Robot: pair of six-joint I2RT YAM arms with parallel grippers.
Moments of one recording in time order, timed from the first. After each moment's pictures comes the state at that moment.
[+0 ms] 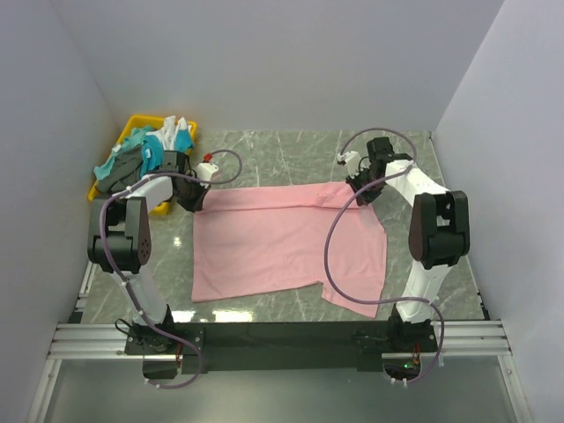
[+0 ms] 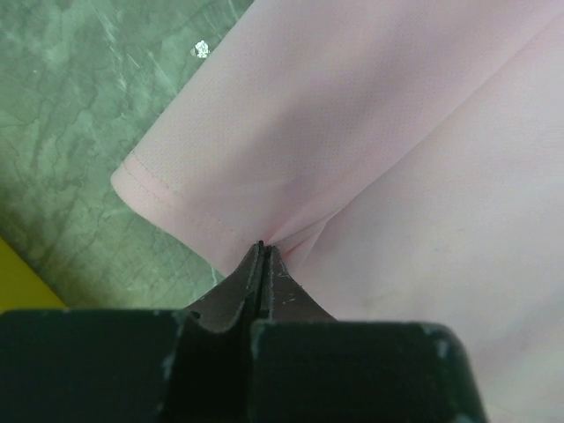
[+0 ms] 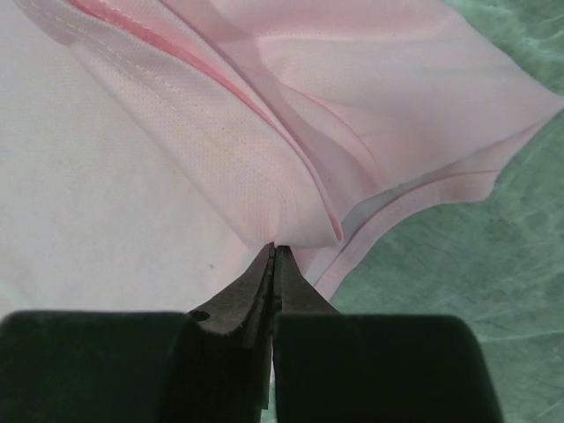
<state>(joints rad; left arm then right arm) -0.04 1.85 1.20 -0.44 0.31 0.60 0.10 1.89 1.39 -0.70 -0.25 -0.61</state>
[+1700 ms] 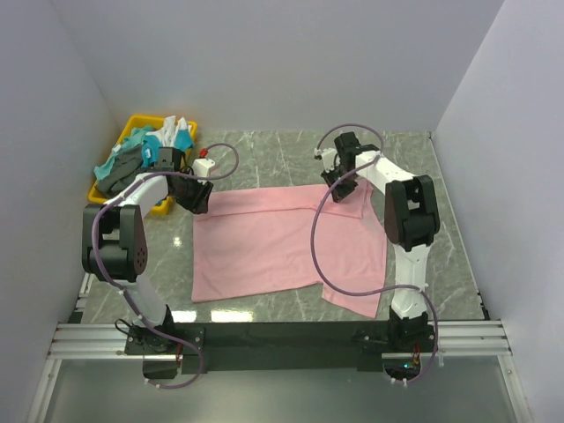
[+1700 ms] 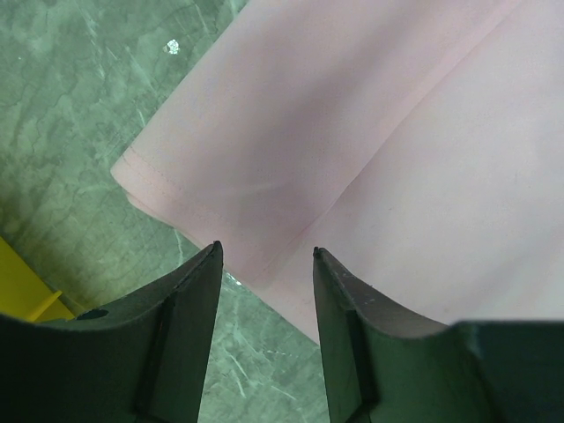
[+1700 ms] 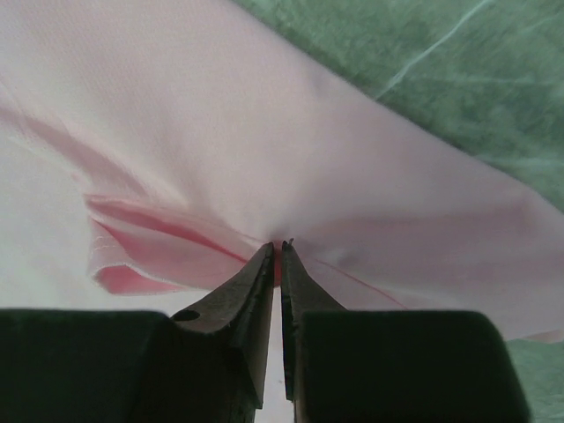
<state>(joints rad) -0.03 1.76 1.21 -0.54 0.39 0.53 0.25 2.14 1.66 -0.75 -0.18 -0.35</state>
